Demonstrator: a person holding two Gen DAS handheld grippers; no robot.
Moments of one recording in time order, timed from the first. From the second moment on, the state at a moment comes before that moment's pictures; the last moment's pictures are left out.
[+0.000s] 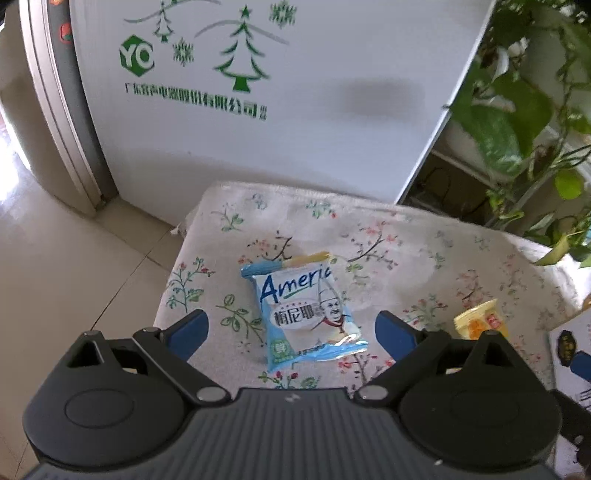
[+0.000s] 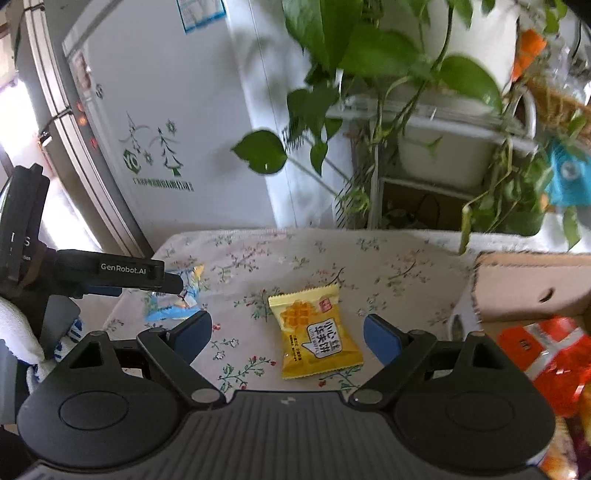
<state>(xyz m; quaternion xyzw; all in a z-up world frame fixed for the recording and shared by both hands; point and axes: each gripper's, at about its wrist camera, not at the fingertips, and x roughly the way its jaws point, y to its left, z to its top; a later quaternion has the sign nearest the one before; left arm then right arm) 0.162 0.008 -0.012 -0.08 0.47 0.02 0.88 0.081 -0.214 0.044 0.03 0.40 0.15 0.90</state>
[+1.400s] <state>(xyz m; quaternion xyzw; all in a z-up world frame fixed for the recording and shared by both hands) 0.175 -0.018 -0.041 -0.02 0.49 0.03 0.87 0.129 -0.189 -0.019 -0.04 0.44 0.11 0.89</state>
